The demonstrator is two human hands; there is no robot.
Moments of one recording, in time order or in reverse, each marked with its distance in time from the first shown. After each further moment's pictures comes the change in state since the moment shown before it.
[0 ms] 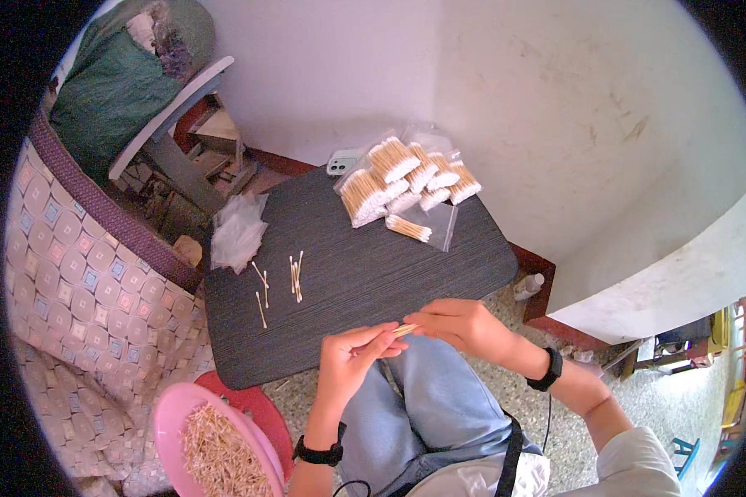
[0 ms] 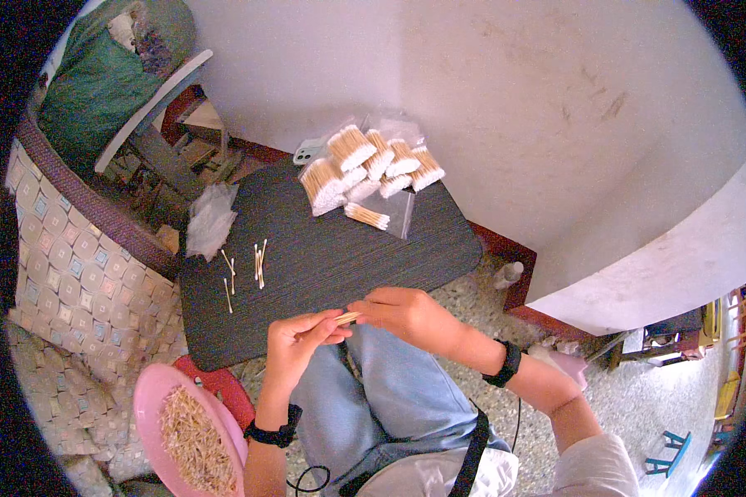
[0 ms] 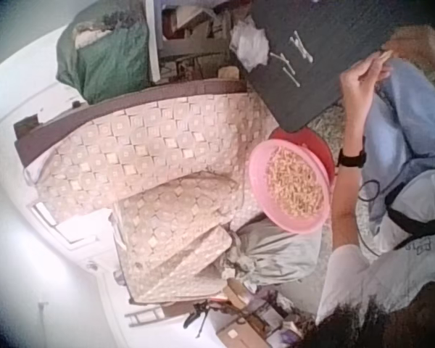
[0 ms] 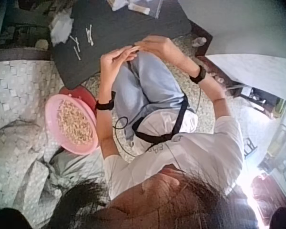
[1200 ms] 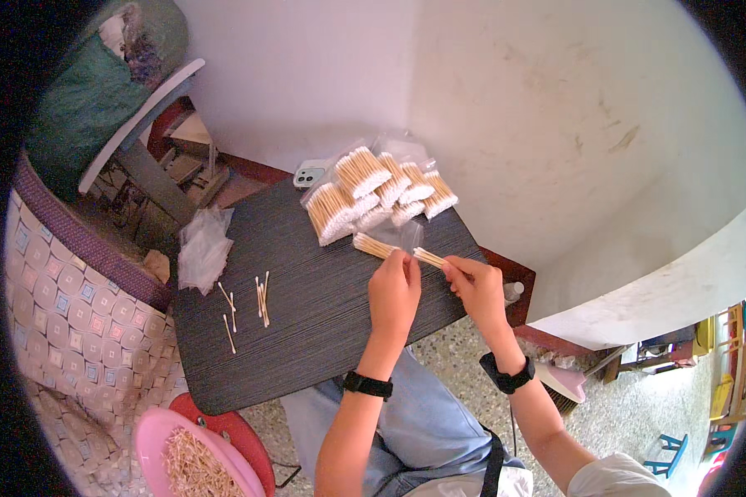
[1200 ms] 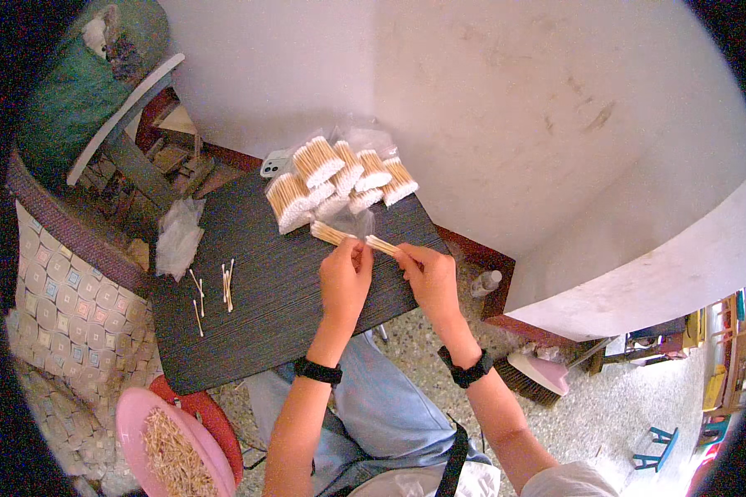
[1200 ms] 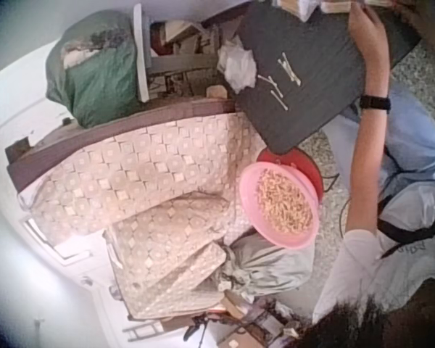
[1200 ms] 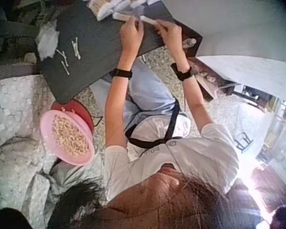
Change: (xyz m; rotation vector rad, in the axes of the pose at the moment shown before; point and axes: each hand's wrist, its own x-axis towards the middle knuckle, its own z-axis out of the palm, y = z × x) left_hand 0.148 -0.063 0.080 0.700 0.405 0.426; right_hand 0.001 0.075 -0.025 -0.121 0.594 0.573
